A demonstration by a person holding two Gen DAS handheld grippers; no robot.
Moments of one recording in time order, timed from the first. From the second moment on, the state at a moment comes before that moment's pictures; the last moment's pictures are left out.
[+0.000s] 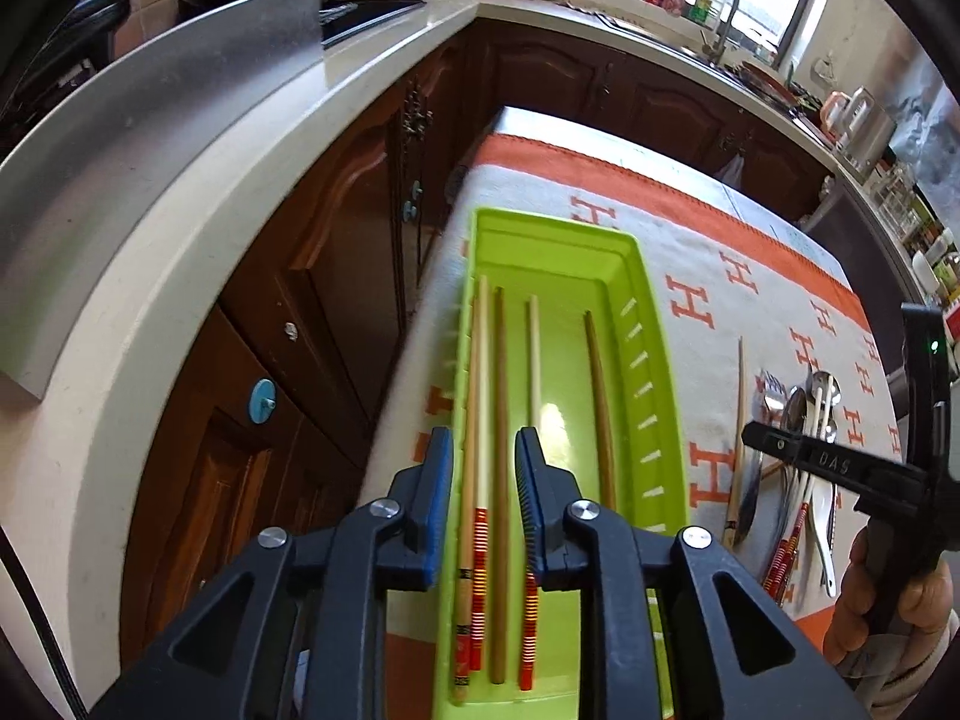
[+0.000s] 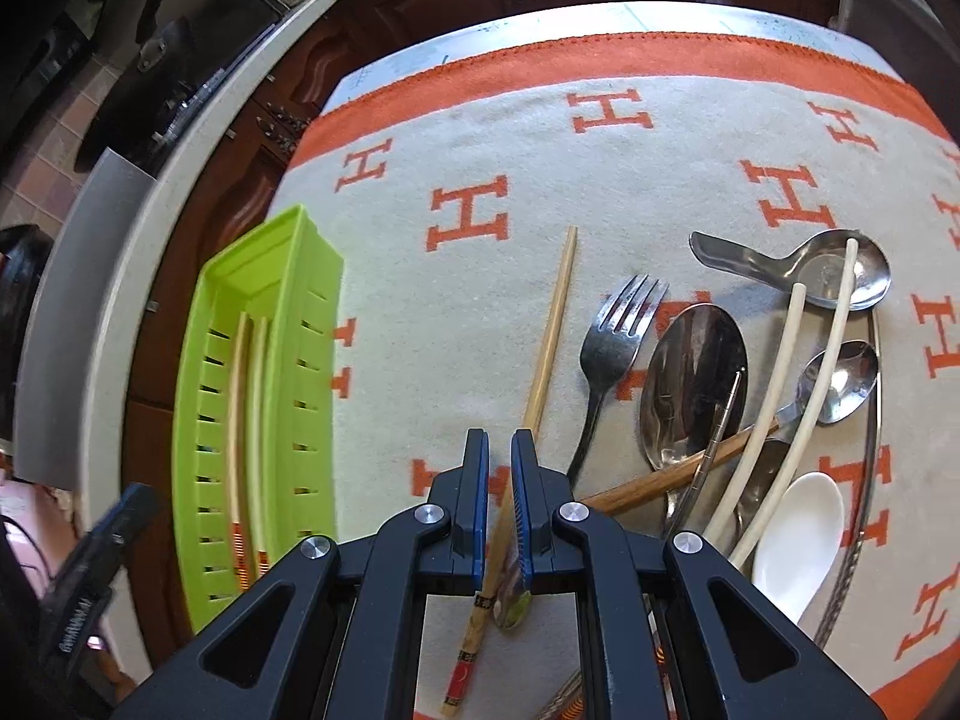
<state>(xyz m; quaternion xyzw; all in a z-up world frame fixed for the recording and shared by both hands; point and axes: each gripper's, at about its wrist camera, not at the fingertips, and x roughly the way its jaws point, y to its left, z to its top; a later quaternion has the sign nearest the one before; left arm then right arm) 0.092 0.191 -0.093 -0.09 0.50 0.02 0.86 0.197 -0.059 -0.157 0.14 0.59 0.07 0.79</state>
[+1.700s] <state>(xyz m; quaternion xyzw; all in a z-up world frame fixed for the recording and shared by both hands) 0.073 0.225 -0.062 -0.12 0.46 0.07 0.88 0.174 0.038 -0.063 0.16 0.54 0.20 0.80</state>
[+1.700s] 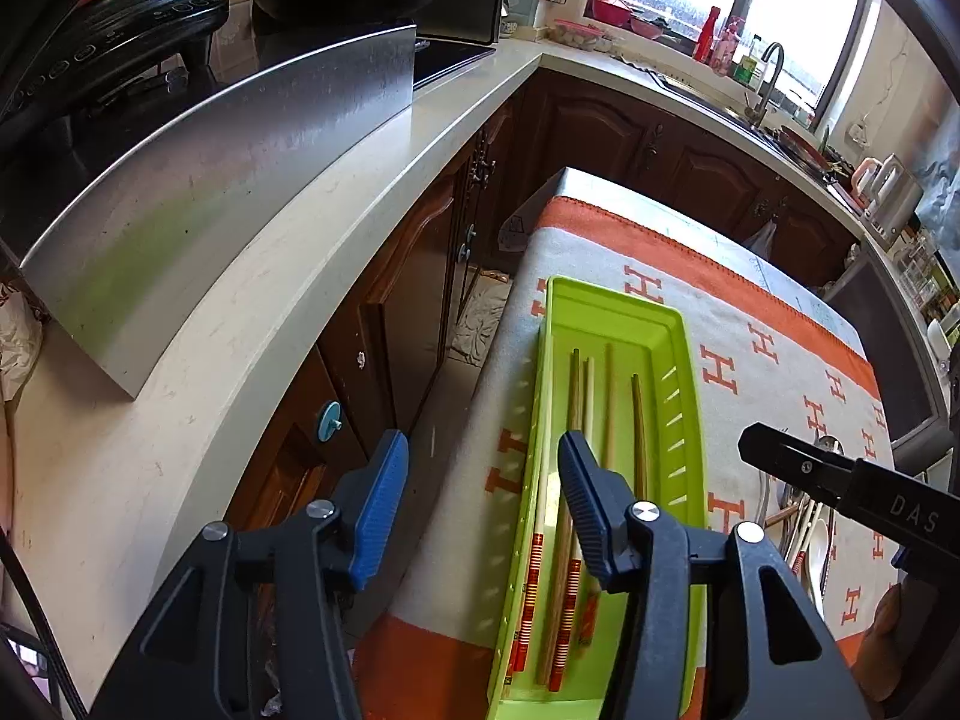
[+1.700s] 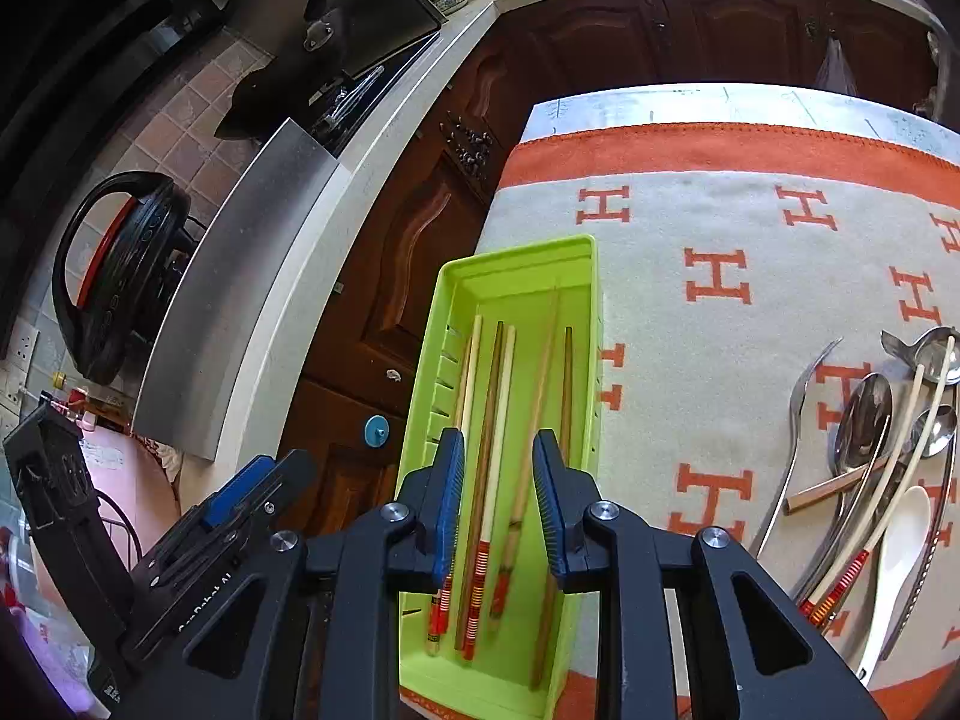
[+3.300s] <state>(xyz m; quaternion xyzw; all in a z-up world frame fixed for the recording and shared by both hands) 0.071 0.000 -0.091 -0.02 0.49 -0.13 0.86 0.024 -0.236 -0.082 0.13 0.45 0.03 0.88</state>
